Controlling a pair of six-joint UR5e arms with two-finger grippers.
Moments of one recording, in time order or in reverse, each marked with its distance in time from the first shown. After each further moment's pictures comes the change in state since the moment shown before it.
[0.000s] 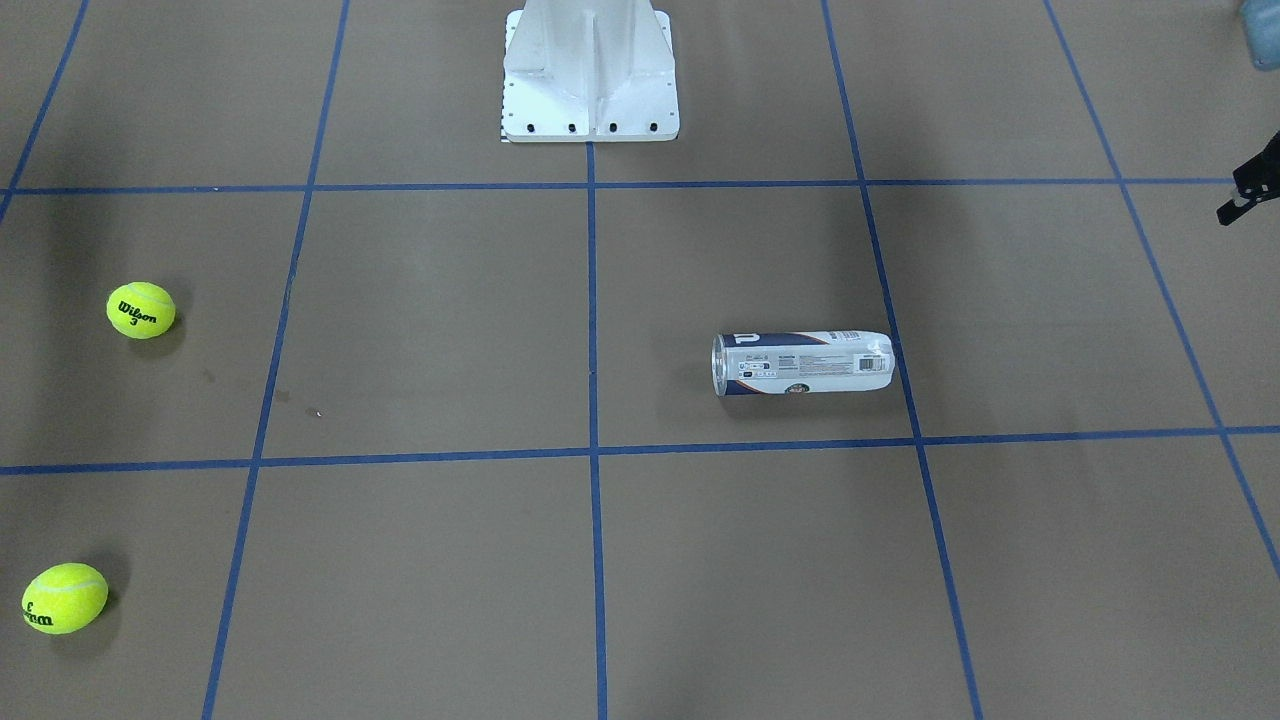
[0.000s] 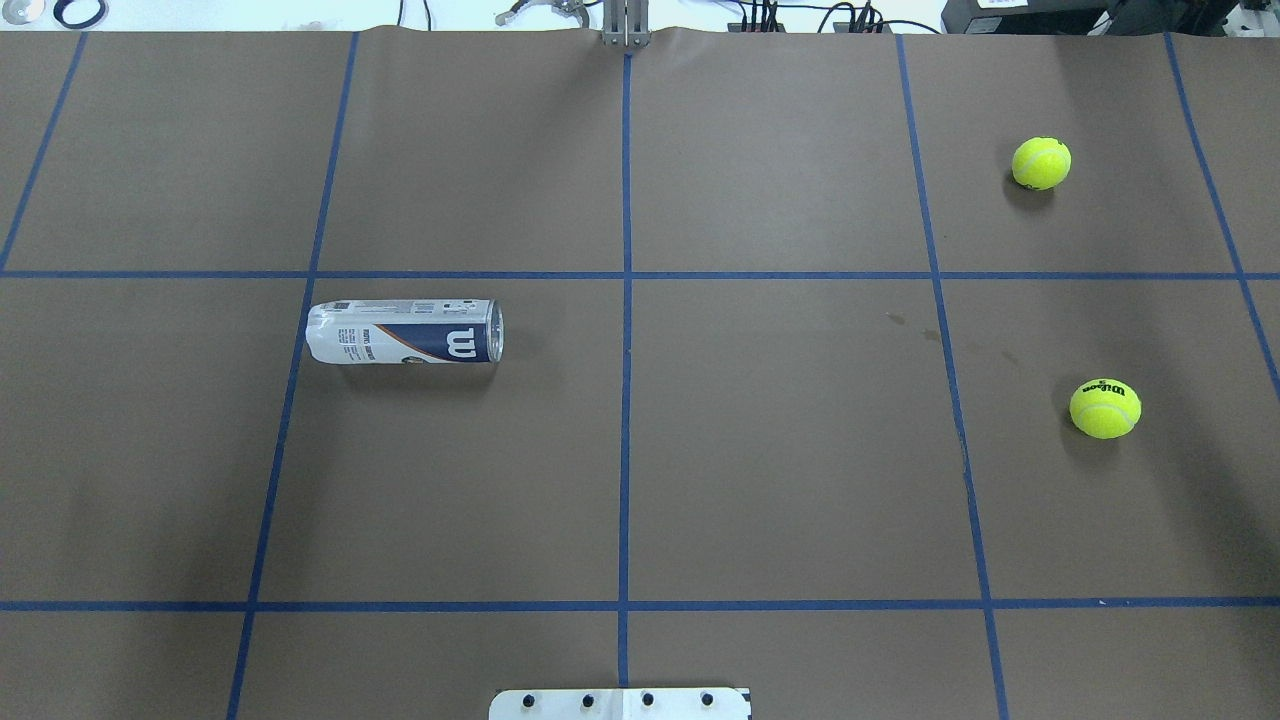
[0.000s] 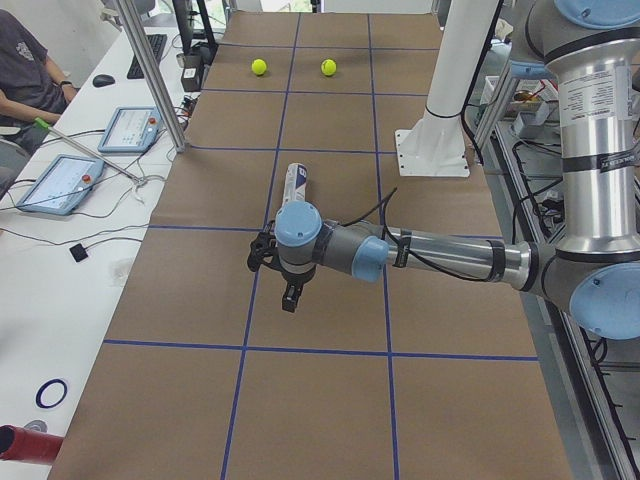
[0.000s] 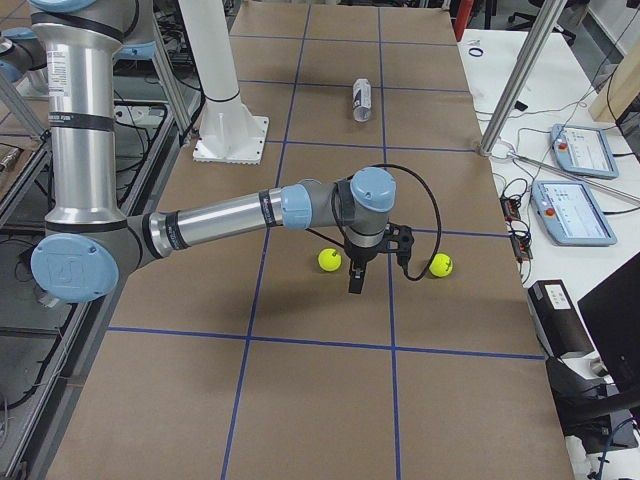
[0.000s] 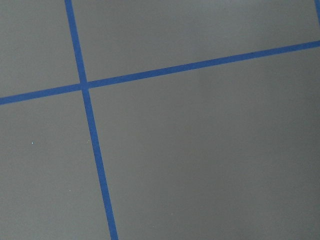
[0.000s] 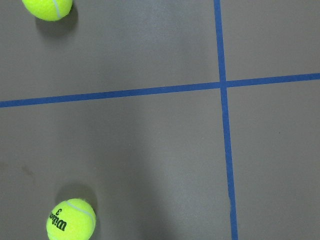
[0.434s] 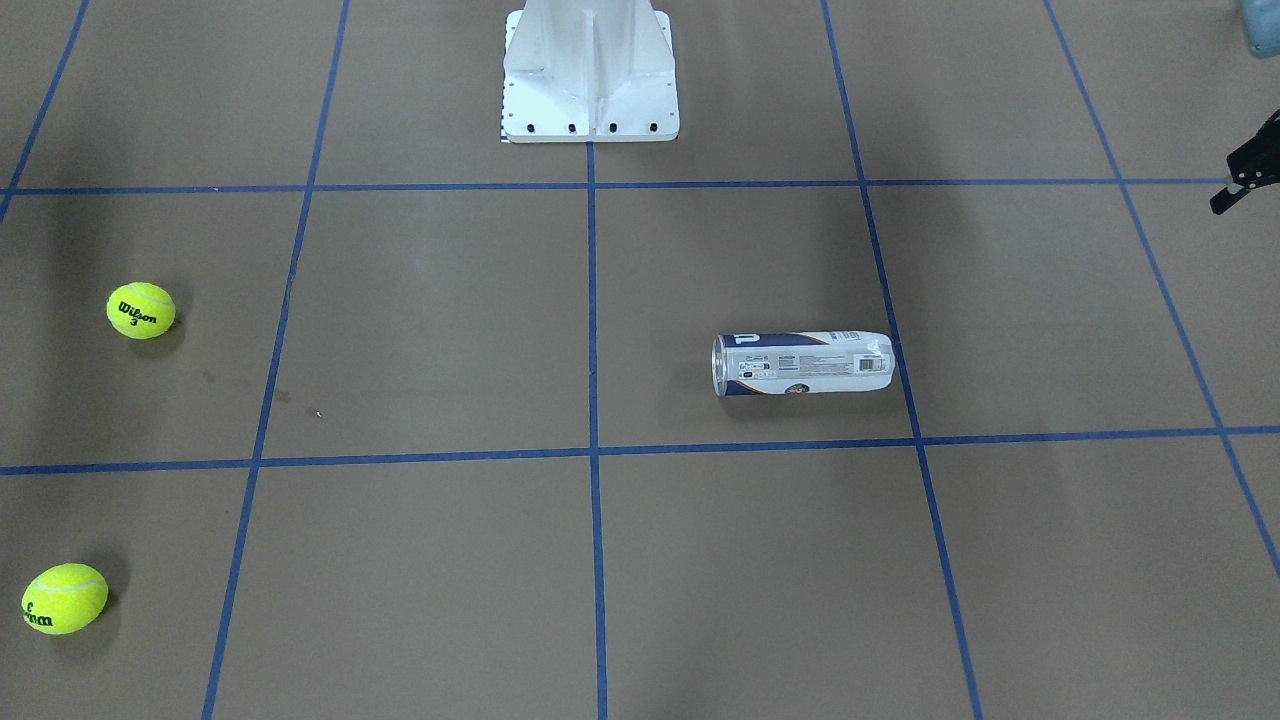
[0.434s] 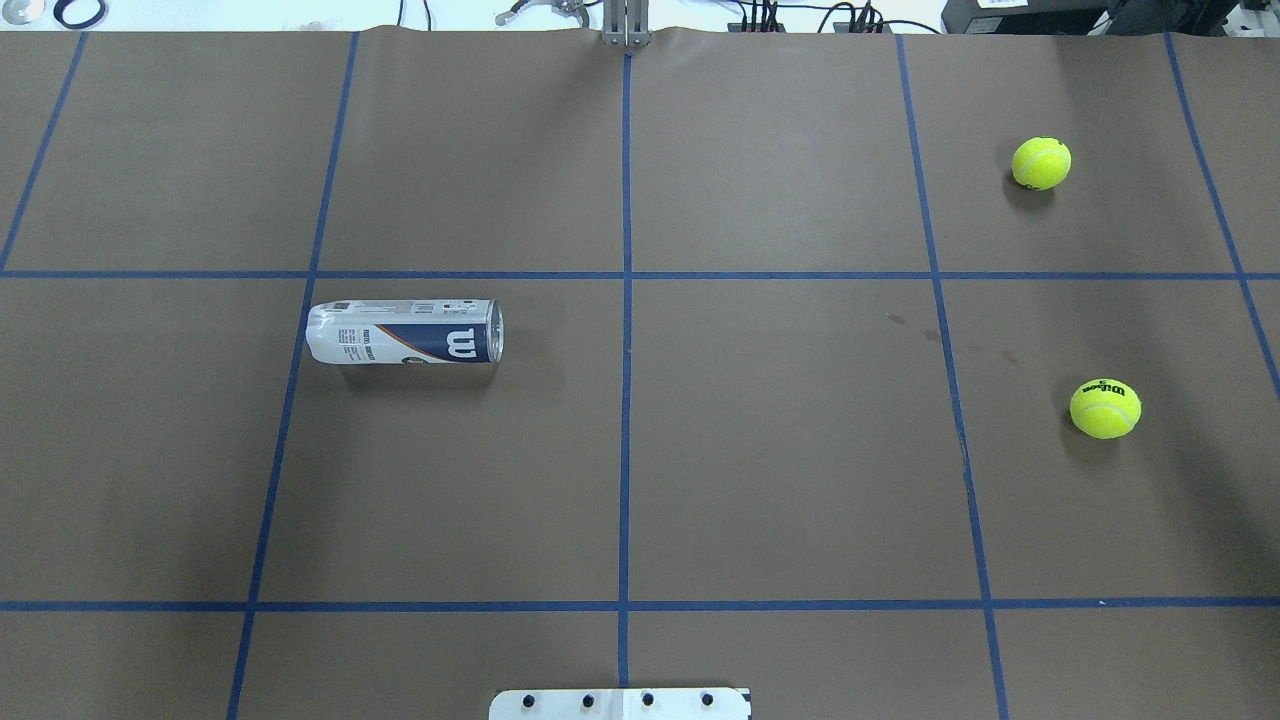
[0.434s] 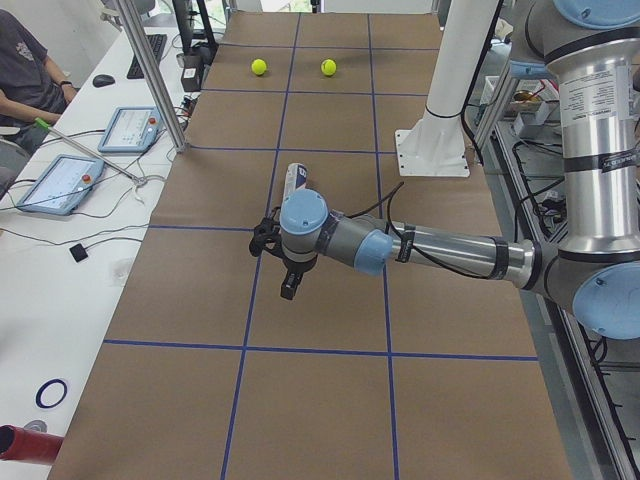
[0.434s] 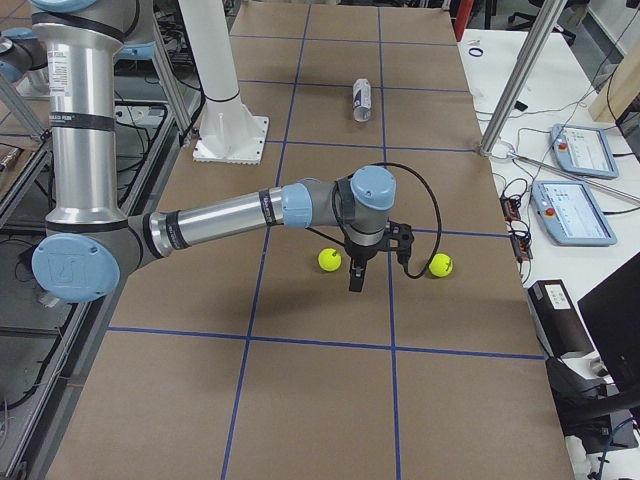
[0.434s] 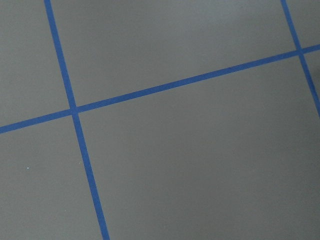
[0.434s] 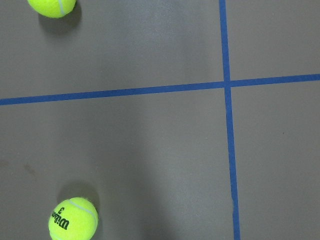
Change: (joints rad) left arm 0.001 0.014 -0.036 -0.053 -0.040 0.005; right arm -0.003 0.000 0.006 0.001 0.004 0.000
